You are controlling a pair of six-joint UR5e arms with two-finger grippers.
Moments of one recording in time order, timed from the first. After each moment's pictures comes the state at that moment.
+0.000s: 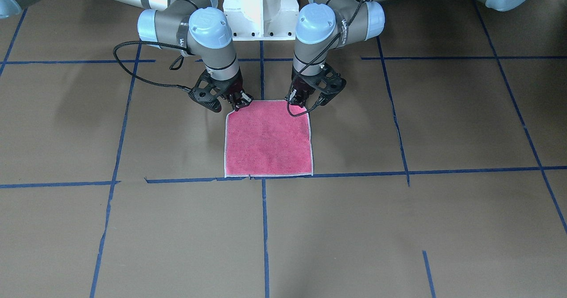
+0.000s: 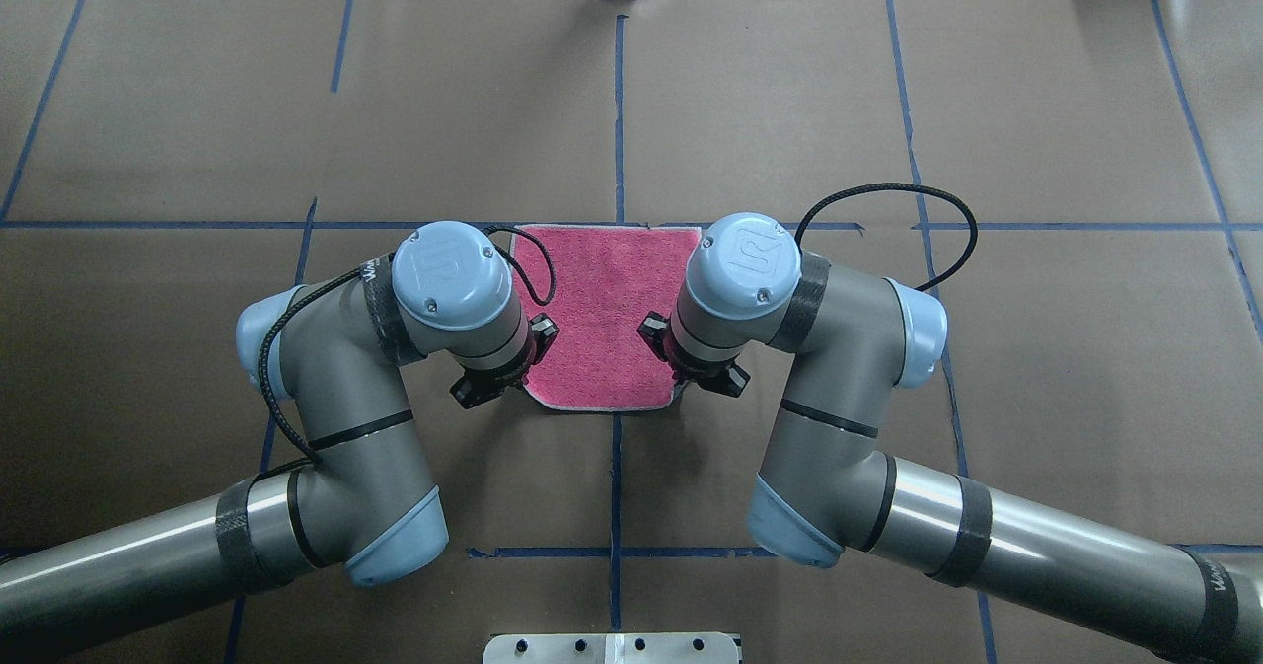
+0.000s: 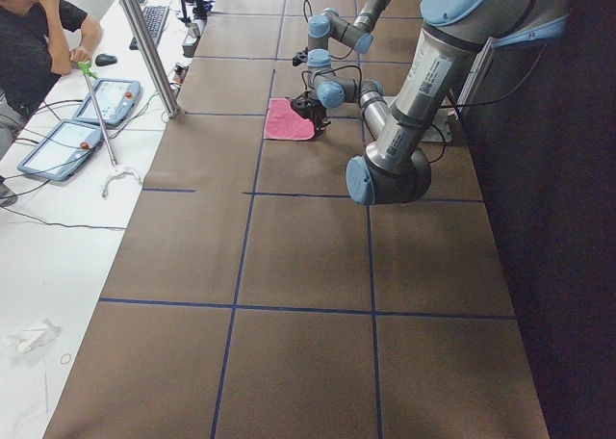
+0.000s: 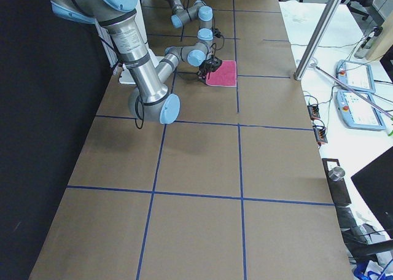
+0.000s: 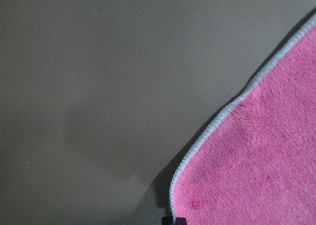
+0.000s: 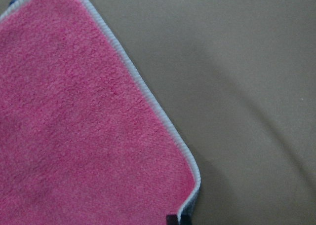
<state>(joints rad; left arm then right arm) -0.47 -2.21 -1.65 -1.62 -1.87 -1.98 0.47 -0.94 1.62 -1.46 1.90 1.86</state>
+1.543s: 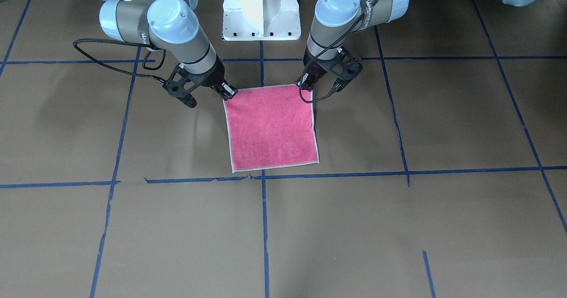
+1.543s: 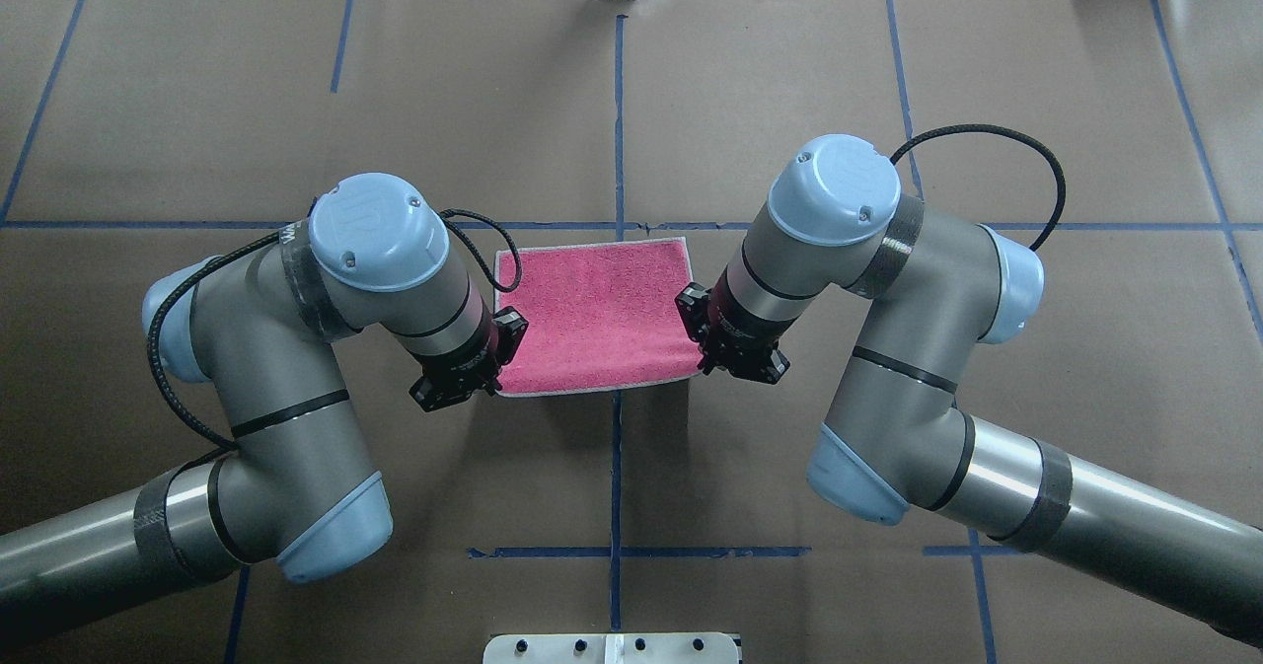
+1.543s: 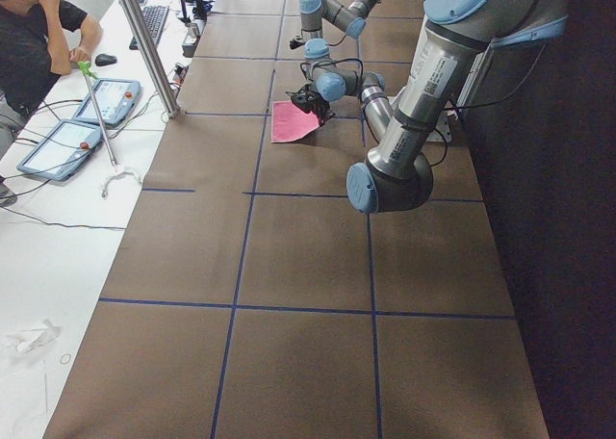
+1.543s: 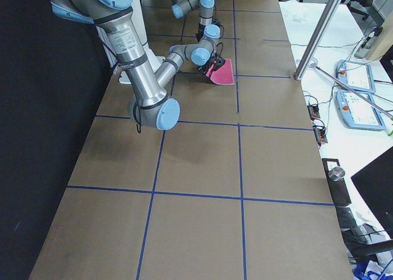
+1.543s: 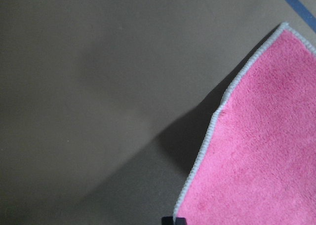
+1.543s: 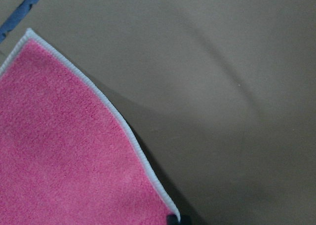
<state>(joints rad) -0.52 -2.14 -1.81 -1.53 -2.01 -1.98 0.56 -1.01 1.74 -1.47 2.12 1.96</state>
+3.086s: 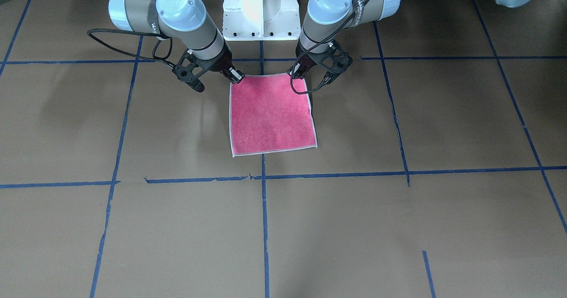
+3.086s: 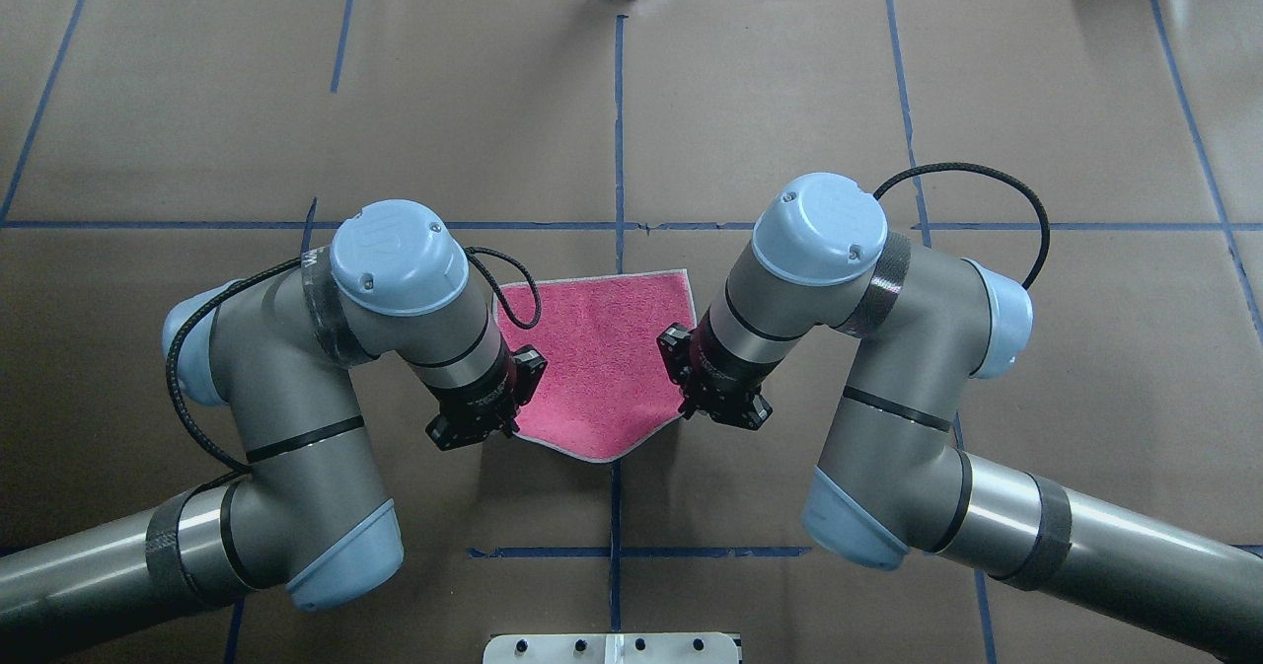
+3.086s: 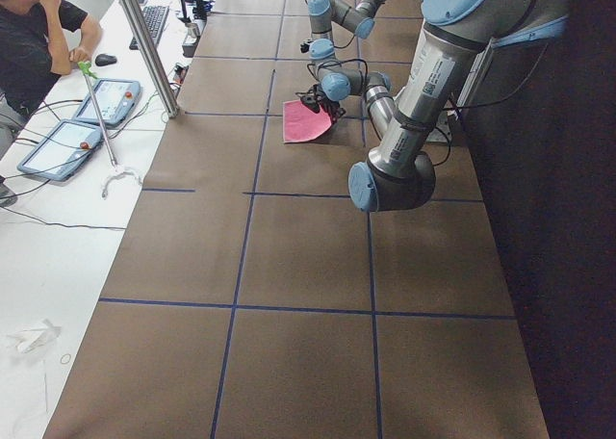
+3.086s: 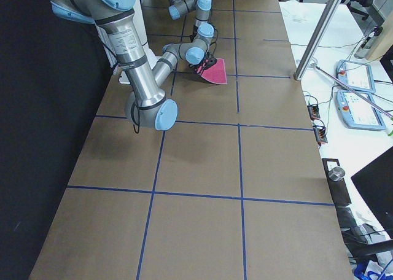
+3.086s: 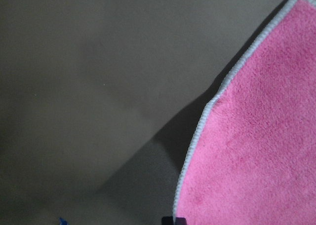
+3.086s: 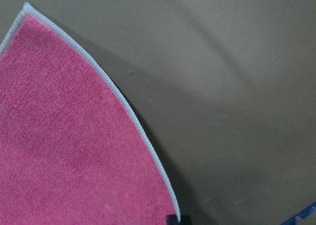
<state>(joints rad) -0.48 -2.15 -1.81 -1.53 -2.08 -1.99 0.51 -1.01 1.77 -1.46 2.15 2.04</state>
